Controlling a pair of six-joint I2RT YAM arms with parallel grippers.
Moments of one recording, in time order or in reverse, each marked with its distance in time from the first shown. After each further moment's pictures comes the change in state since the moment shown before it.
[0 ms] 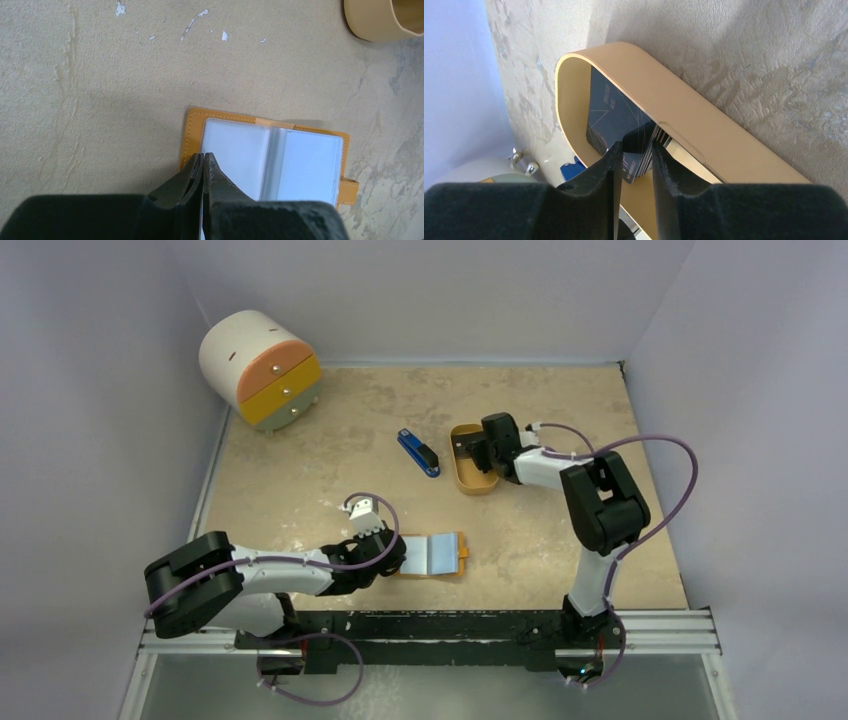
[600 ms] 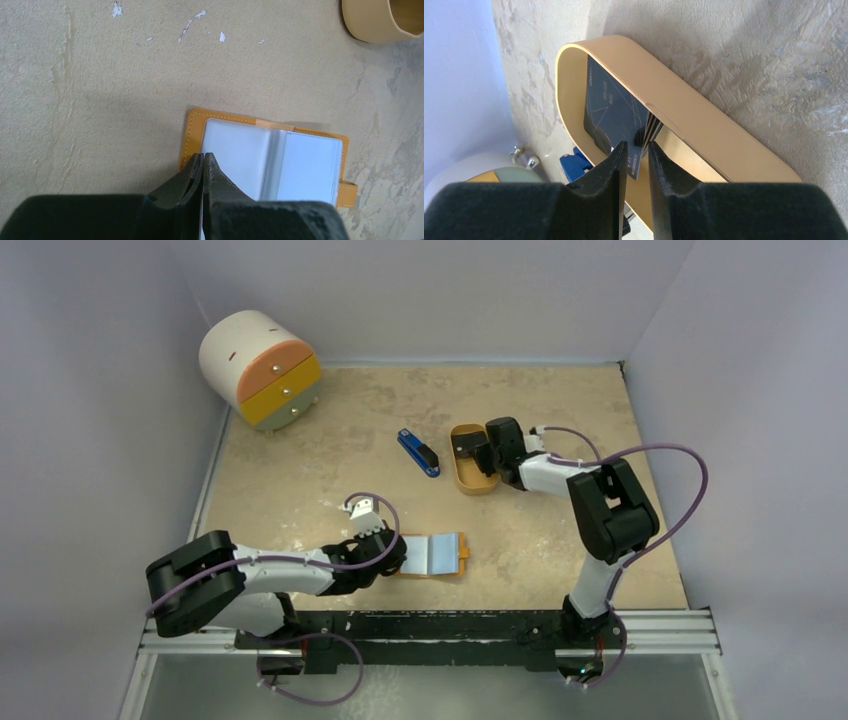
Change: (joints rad) left arm 0.000 0.009 0.000 0.014 0.000 0.000; right arm 0.000 -0.063 -0.070 0.030 0.004 -0.005
